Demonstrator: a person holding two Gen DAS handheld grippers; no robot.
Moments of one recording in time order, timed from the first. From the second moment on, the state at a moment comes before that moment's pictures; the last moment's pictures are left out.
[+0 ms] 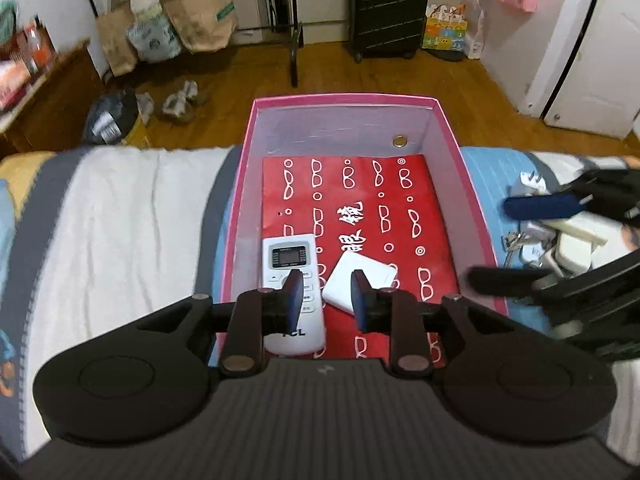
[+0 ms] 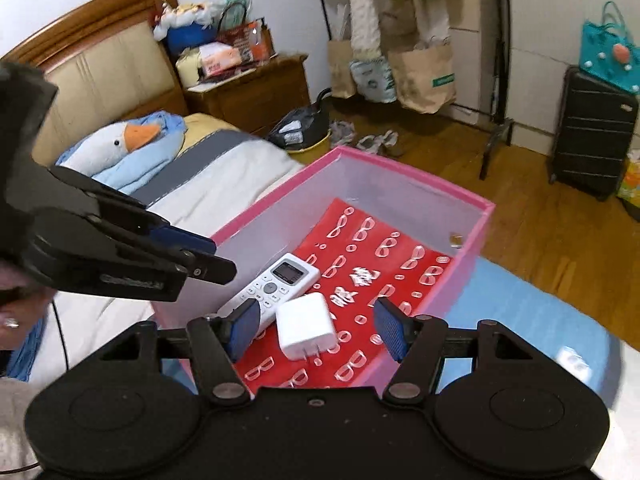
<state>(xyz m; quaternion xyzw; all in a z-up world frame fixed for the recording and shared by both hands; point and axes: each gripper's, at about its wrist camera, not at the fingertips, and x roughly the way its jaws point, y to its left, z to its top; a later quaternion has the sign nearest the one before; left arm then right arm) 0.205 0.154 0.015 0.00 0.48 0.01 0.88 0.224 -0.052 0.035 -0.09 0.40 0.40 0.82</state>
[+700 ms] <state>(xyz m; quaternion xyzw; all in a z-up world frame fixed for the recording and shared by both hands) 0.158 0.033 0.059 0.08 0.44 -0.11 0.89 0.147 -0.176 0.082 -0.08 0.36 0.32 0.87</state>
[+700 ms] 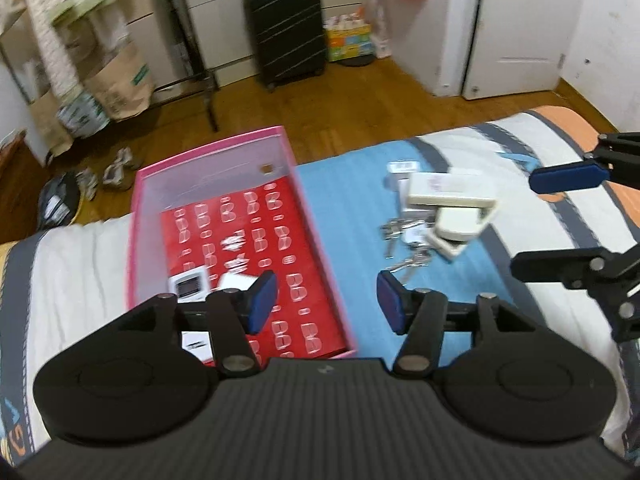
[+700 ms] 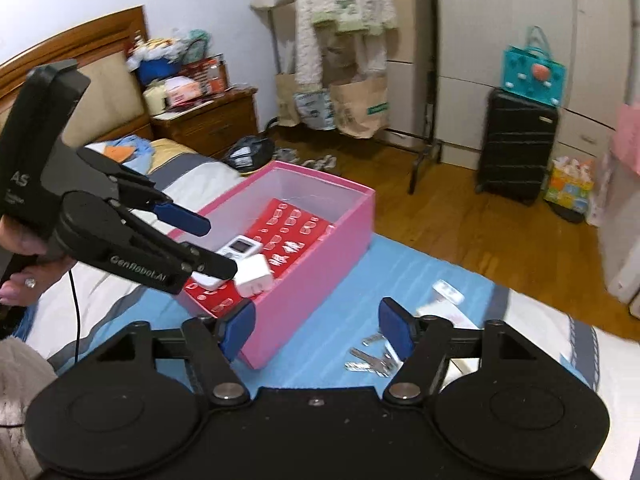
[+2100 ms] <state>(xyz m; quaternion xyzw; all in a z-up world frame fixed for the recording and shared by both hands) 0.260 -0.095 -0.105 -0.03 0.45 -0.21 0.87 0.331 -0.230 -0.065 -0.15 0.46 0.37 0.79</state>
